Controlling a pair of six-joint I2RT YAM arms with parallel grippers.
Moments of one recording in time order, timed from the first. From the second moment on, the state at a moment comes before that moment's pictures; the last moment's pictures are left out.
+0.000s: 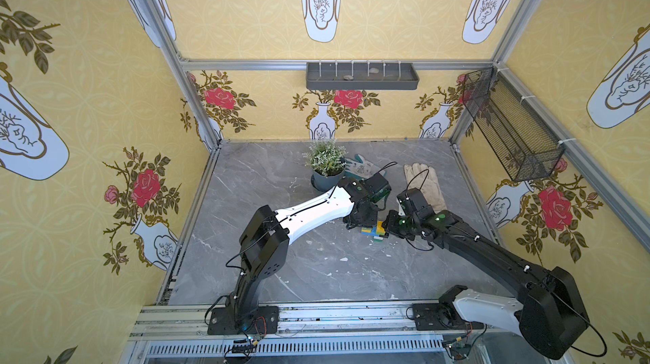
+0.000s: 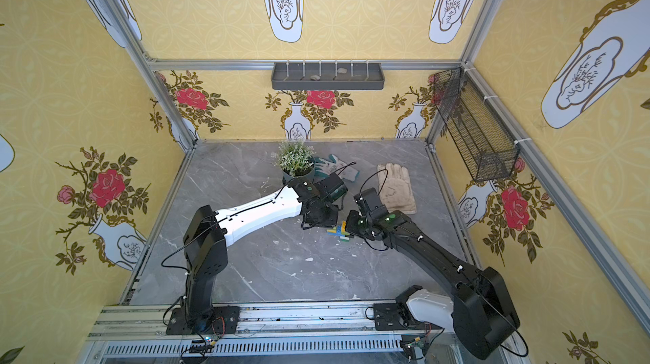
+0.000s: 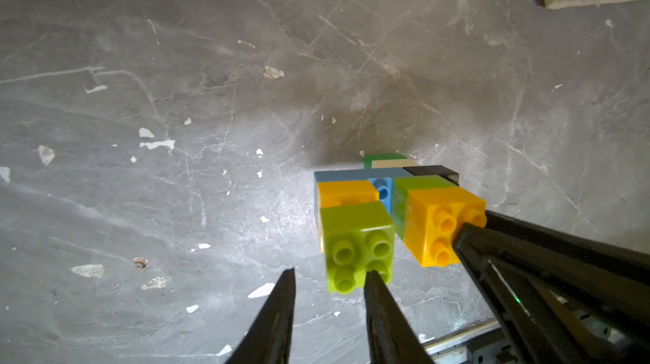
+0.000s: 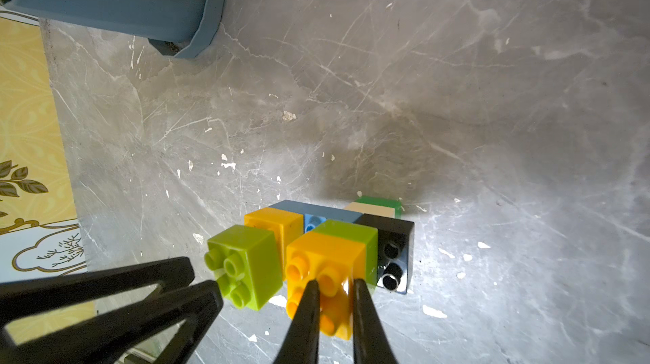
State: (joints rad) left arm -1.01 2.01 1.77 -1.04 -0.03 -0.79; right arm 0.61 1.20 0.73 -0.56 -0.12 0.81
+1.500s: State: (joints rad) left arm -1.01 2.08 1.83 -1.04 -0.01 -0.79; right arm 0.59 1.21 0.73 -0.54 -0.15 0.79
